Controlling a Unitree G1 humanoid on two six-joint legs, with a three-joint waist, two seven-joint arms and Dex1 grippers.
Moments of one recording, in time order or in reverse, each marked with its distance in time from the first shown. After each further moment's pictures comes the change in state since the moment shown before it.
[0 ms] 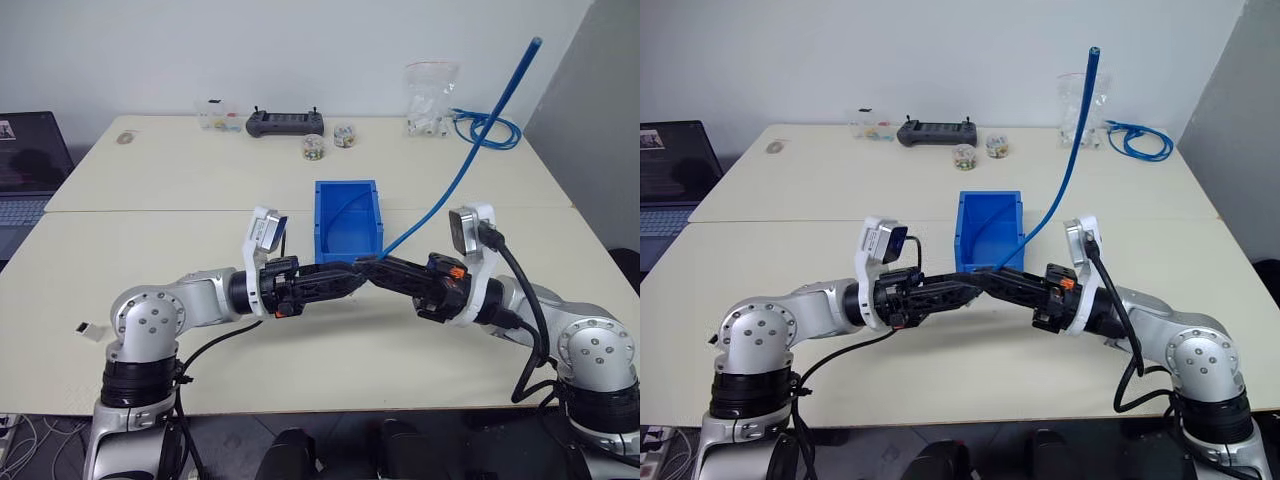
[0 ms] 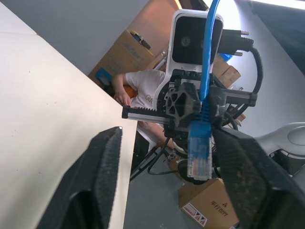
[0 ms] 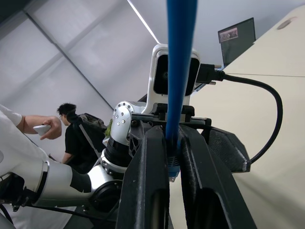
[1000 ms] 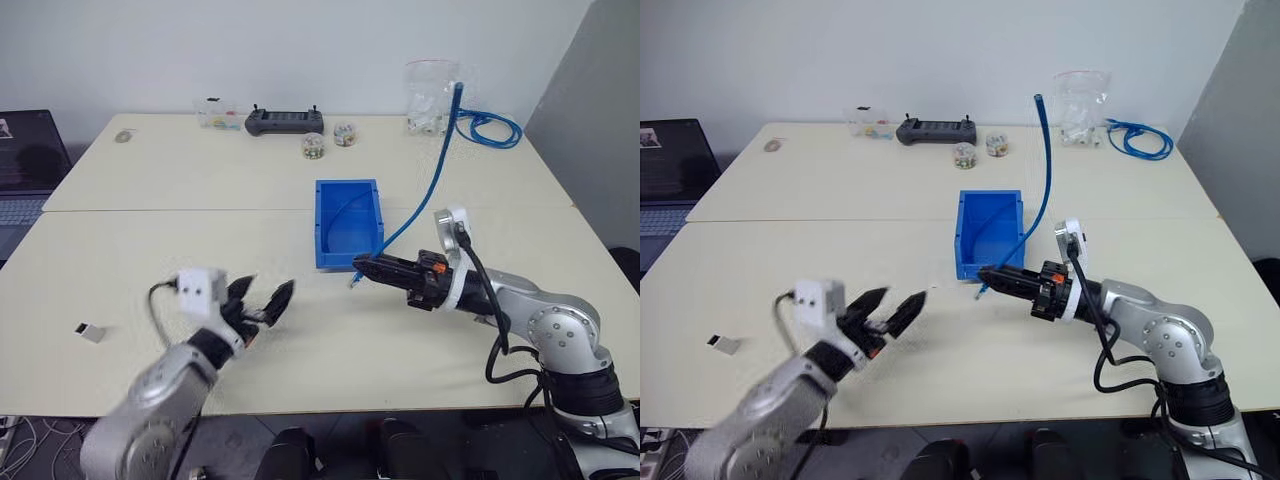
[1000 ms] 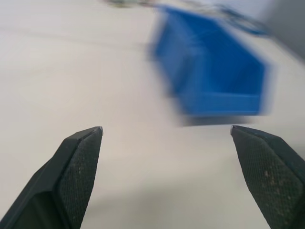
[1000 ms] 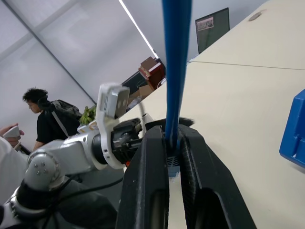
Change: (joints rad) left arm 0.753 -0.255 0.087 -0.489 0.711 -0.539 0.749; right arm -0.048 0.031 0.064 0.143 -0.324 -0.034 0.206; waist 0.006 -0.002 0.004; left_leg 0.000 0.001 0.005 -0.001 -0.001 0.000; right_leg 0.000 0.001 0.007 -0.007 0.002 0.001
